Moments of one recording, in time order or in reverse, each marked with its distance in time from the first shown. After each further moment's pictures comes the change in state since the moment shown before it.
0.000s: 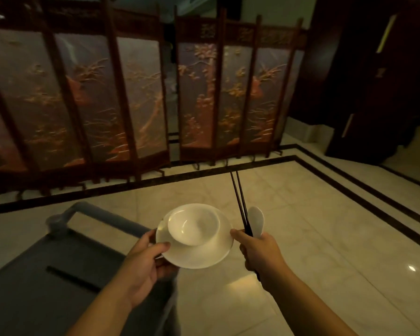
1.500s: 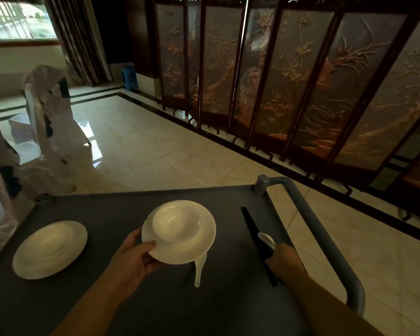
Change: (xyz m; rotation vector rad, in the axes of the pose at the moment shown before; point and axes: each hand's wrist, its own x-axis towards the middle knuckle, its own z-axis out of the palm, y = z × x) left_hand -0.232 -0.067 -0.278 -0.476 0.901 0.329; right_hand 0.070 0.152 0.348 -1.488 -0.718 -0.360
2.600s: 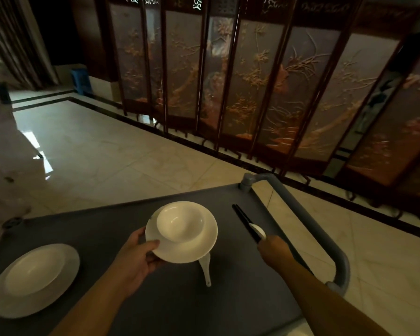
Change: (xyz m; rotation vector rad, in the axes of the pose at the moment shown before) left_hand 0.036 0.029 -0.029 0.069 -0.165 -0.076; right_hand -0.071 -0.051 -0.002 0.144 0.139 0.102
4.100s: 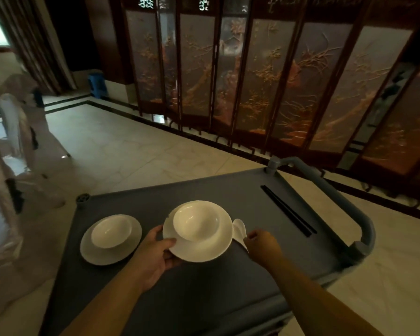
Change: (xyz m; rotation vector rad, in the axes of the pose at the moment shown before) left_hand -0.093 -0.006 -0.106 0.088 -0.039 -0.025; right_hand -0.150 -0.068 0.098 0.202 -0.044 -0.094
